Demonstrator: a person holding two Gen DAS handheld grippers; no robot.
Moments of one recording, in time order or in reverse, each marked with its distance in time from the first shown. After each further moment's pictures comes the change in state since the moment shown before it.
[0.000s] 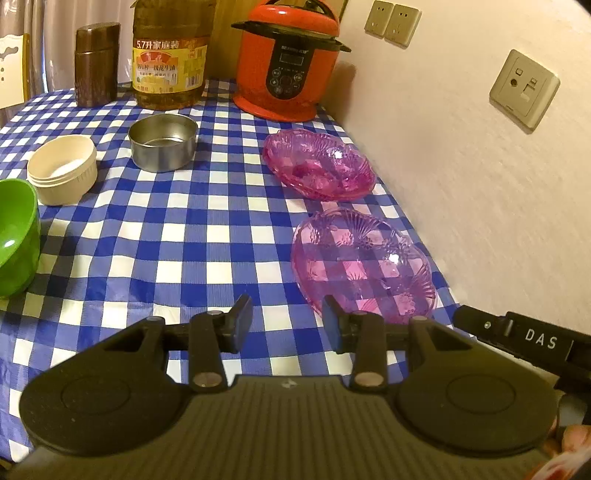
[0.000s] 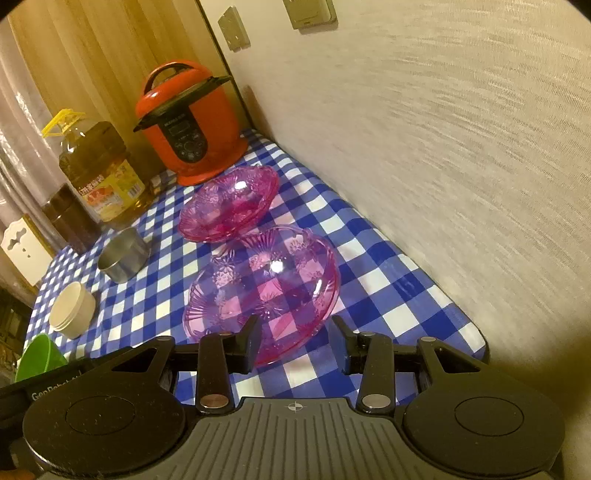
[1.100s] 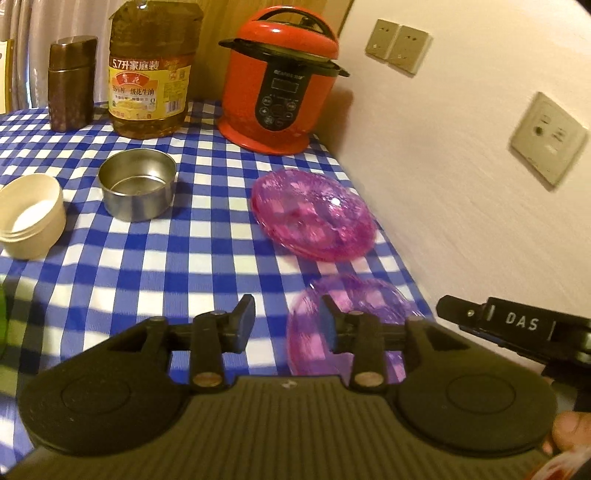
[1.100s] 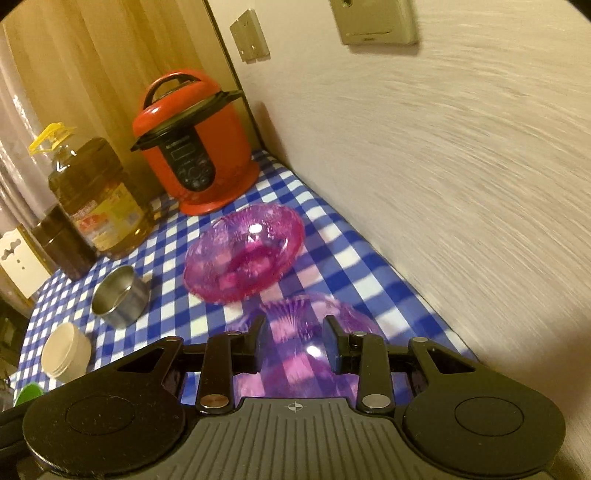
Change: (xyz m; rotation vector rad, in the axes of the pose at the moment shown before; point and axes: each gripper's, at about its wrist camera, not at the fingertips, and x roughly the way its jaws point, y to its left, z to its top) left arm 0.036 0.007 0.059 -0.013 -0.055 -0.060; right arm 0.054 0.032 0.061 -0.035 -0.036 0.014
